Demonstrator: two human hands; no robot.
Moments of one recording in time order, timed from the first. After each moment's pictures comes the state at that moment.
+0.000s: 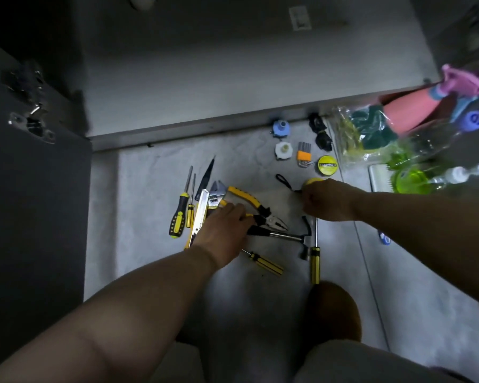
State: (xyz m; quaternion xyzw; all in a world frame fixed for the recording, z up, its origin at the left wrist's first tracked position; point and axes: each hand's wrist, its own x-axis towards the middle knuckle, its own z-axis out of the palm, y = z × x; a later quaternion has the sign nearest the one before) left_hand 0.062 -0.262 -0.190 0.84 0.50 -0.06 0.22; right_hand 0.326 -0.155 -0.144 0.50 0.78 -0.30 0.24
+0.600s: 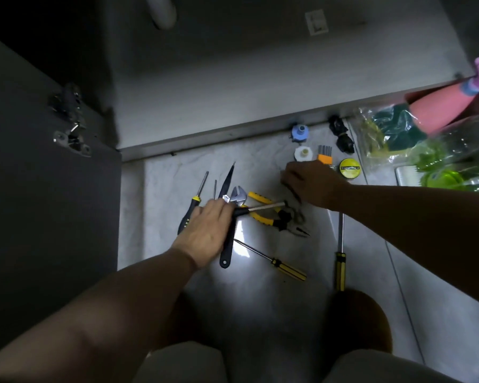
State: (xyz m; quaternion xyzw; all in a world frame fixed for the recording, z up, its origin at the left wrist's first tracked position) left_hand -0.005 -0.264 -0.164 0.81 0.57 -0.04 0.16; right_hand 0.253 -0.140 -0.141 0.53 0.77 -0.35 0.00
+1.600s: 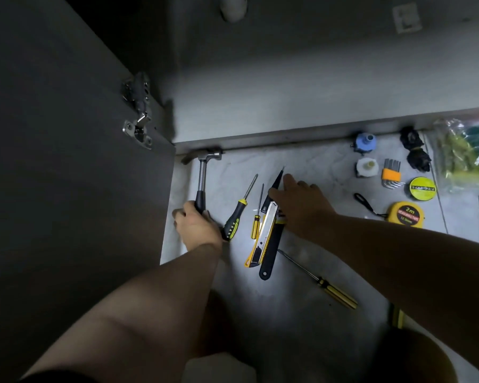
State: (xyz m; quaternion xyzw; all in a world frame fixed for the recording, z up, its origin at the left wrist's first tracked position) left_hand -0.072 -0.265 -0.216 0.27 0.93 0.18 0.16; right_hand 0.128 -0.168 -0.173 0.41 0.88 -0.16 0.16
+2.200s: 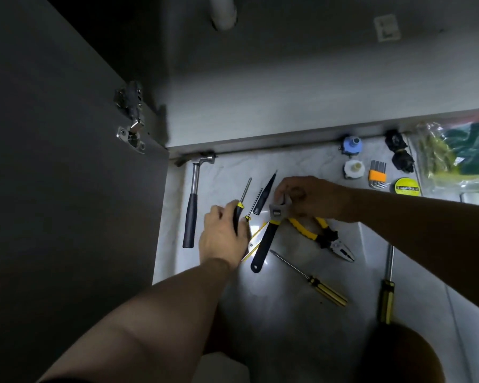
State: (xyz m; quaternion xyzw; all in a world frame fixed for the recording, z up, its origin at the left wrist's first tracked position) left_hand -0.026 -0.274 -0.201 0.51 0.82 0.11 0.23; right_hand 0.177 -0.129 -0.144 0.40 0.62 -0.68 0.04
